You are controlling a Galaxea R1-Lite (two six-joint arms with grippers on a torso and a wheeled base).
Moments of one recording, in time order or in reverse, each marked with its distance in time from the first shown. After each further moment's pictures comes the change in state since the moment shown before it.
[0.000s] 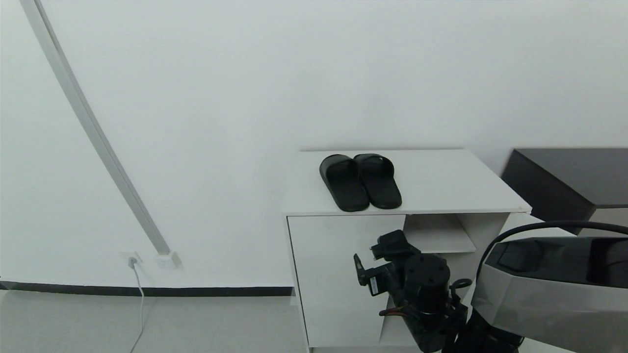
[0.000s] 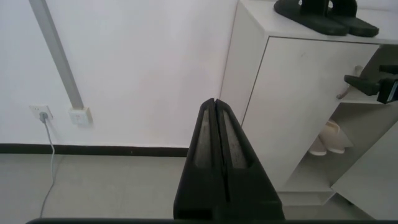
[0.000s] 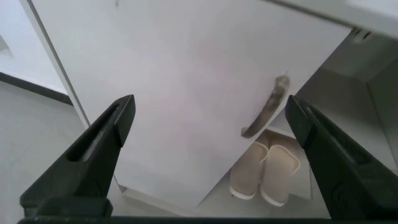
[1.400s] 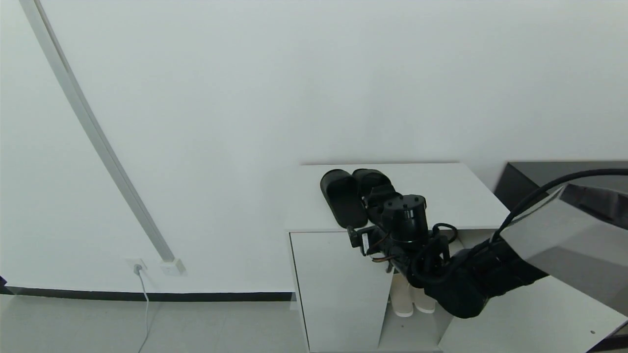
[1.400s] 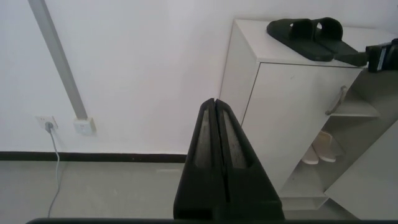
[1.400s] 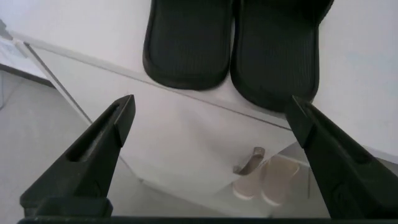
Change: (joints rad) left arm 0.000 0.000 0.000 0.001 -0.003 0.005; right arm -0.071 -0.131 -0.406 0.719 0.103 0.174
